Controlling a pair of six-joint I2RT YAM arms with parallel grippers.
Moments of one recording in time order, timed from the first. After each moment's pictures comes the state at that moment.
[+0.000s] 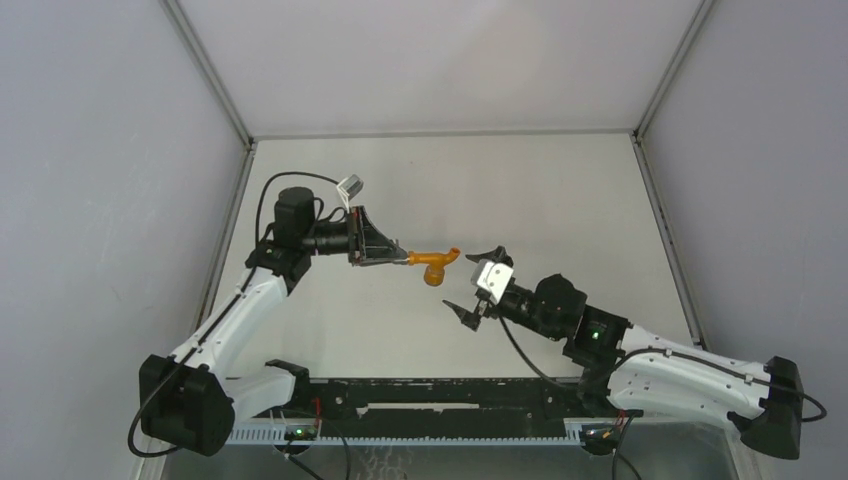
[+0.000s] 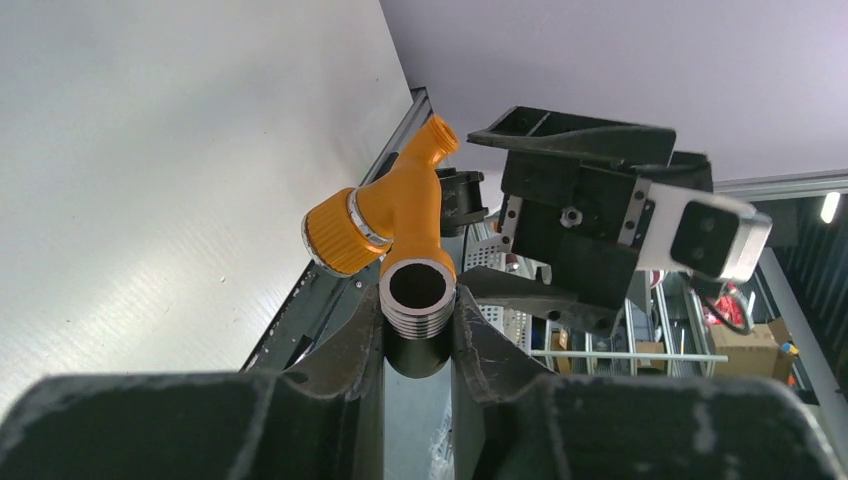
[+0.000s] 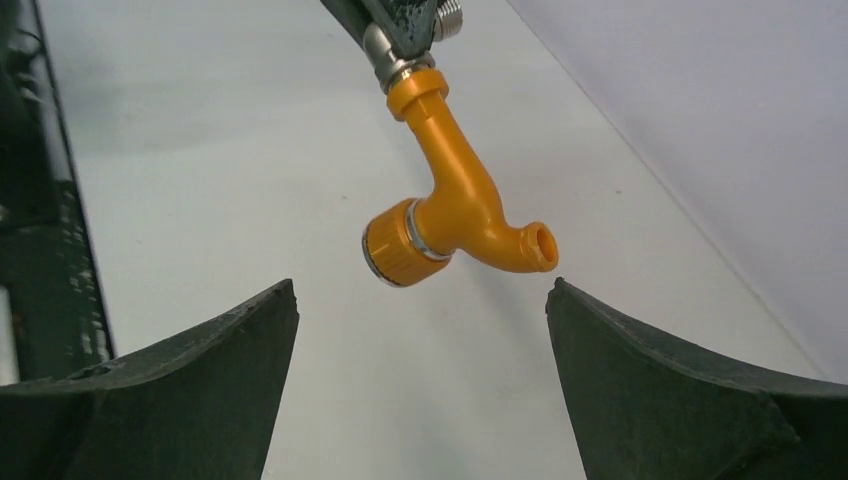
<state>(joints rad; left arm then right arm) -0.28 1.11 0.82 -0.12 1.06 -0.84 1.07 0.75 0.57 0.09 0.01 -0.28</state>
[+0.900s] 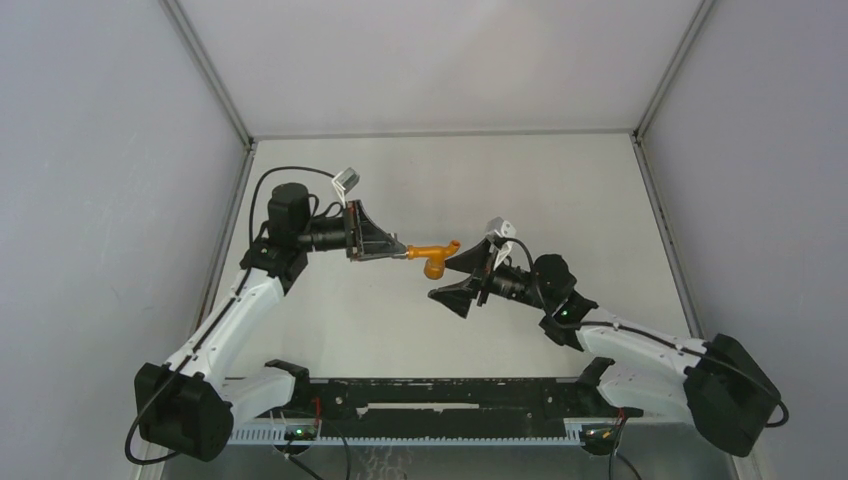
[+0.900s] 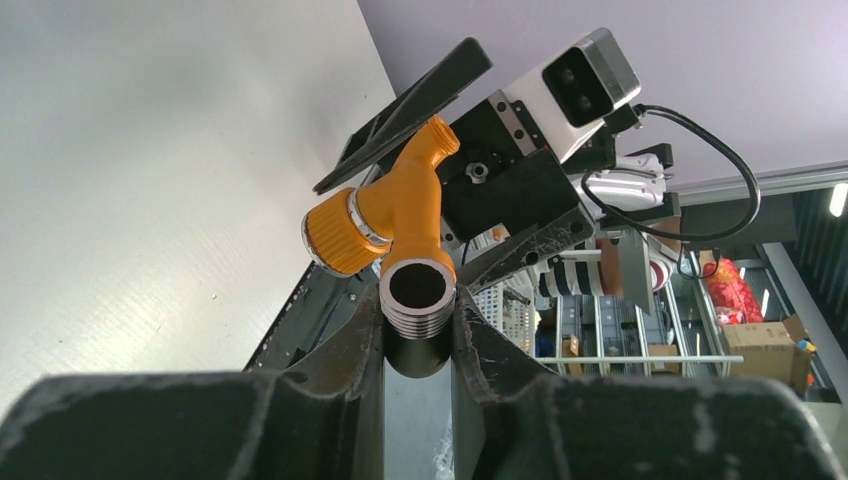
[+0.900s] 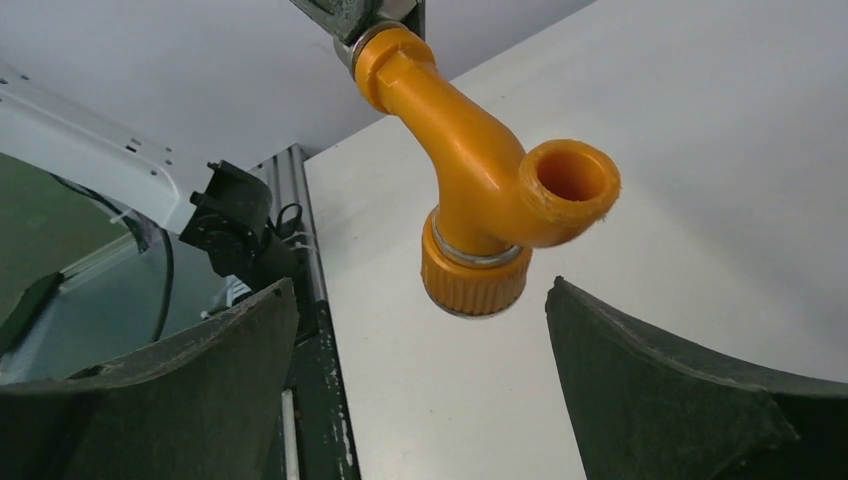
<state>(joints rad) -0.28 1.09 0.85 -0.12 1.05 -0.85 0.77 1.00 0.41 0.62 -0.43 0.38</state>
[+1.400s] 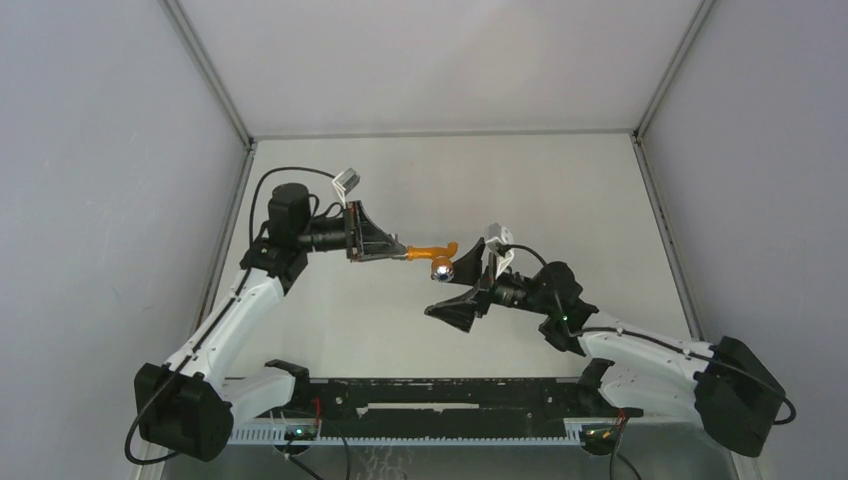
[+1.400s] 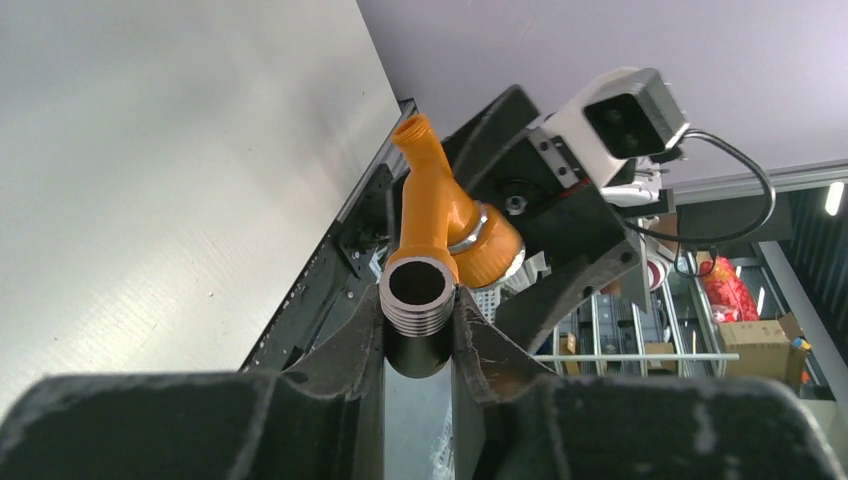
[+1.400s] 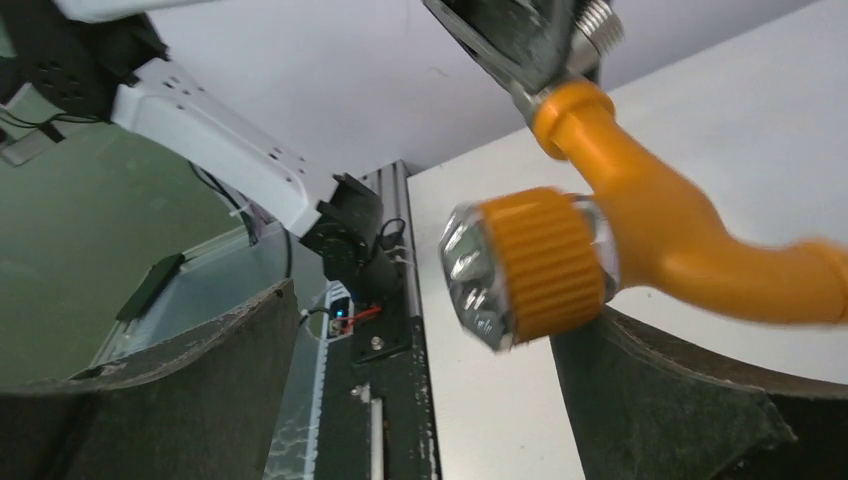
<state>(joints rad) -0.28 1.09 0.85 -0.12 1.05 -0.85 0.85 1.06 0.41 0.81 -0.54 0.51</state>
